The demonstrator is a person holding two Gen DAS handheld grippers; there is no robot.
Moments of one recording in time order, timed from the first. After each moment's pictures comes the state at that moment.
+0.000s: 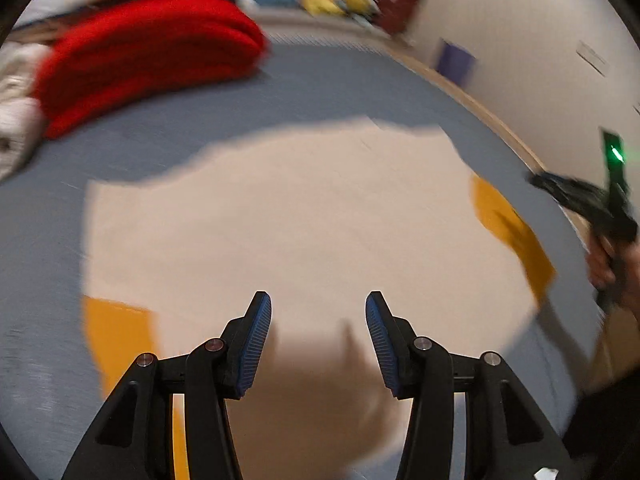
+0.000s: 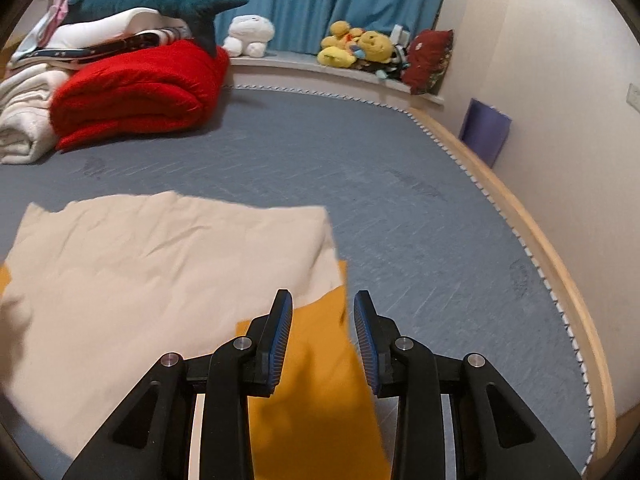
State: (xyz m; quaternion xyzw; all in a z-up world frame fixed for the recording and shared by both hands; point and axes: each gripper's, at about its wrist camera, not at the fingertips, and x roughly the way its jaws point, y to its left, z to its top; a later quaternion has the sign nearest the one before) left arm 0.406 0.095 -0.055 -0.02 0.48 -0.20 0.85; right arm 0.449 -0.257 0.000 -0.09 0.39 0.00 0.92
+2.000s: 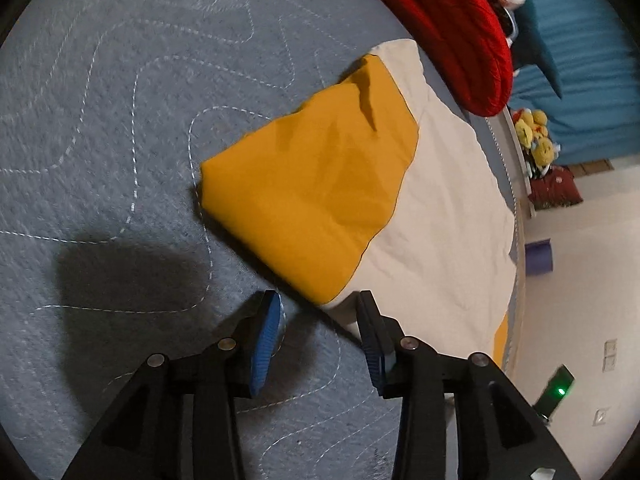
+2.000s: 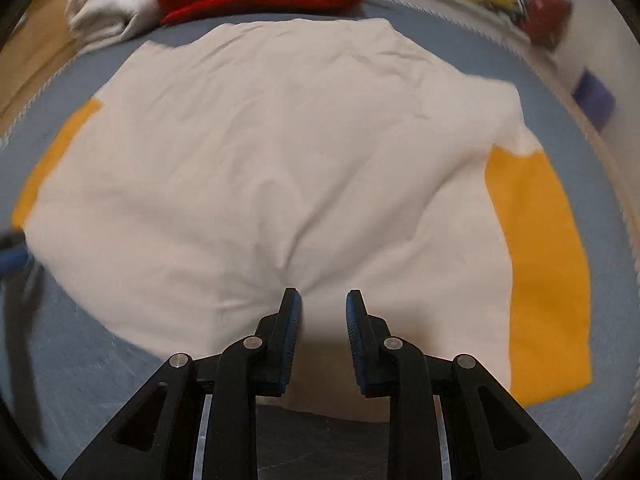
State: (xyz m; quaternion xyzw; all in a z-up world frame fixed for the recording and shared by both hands) left arm 0.267 0.216 -0.136 -0.47 0.46 0.07 0.75; right arm 0.360 -0.137 -0.120 -0.11 0.52 0.13 0.84
